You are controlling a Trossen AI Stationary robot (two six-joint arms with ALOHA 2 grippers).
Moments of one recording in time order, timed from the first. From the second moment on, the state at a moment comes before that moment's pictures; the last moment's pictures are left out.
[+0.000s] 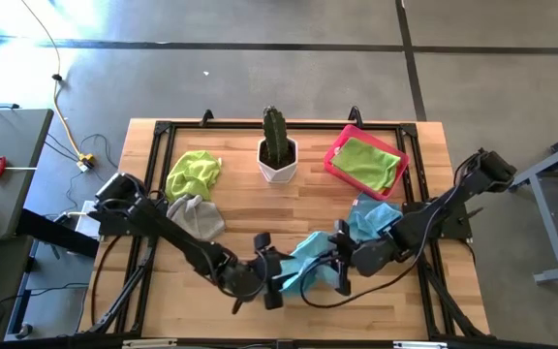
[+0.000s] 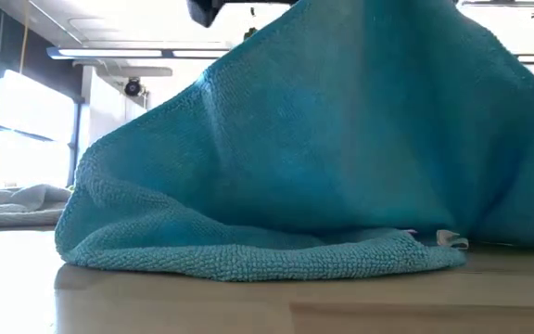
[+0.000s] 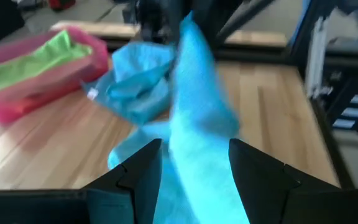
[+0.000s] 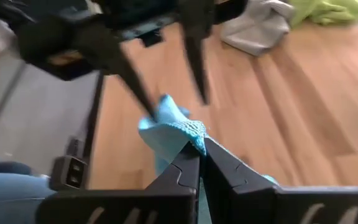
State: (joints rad) left arm -0.46 1.83 1.25 0.05 -0.71 -0.35; right arm 0.59 1.41 1.03 -0.27 0.44 0.54
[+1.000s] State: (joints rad) left arm -0.52 1.95 1.25 -0.07 -0.54 -0.53; right arm 0.58 1.30 1.06 -0.39 0.52 0.52
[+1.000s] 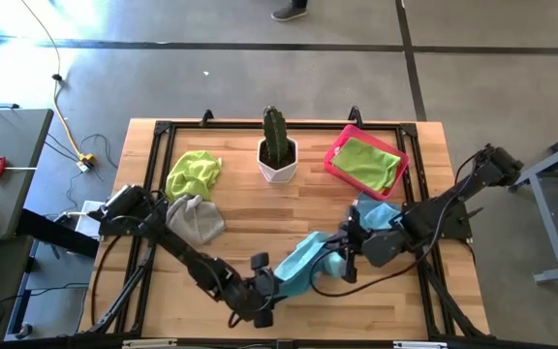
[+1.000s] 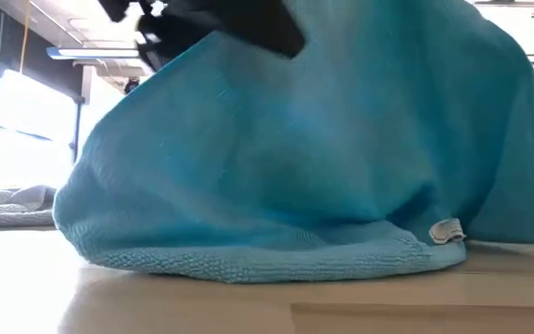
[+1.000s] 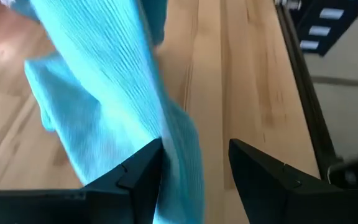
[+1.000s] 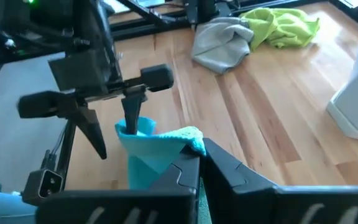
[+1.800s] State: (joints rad) left arm -0.60 1.95 1.14 -0.19 -0.54 -0.67; right arm 0.58 1.22 1.06 -0.43 0.63 0.46
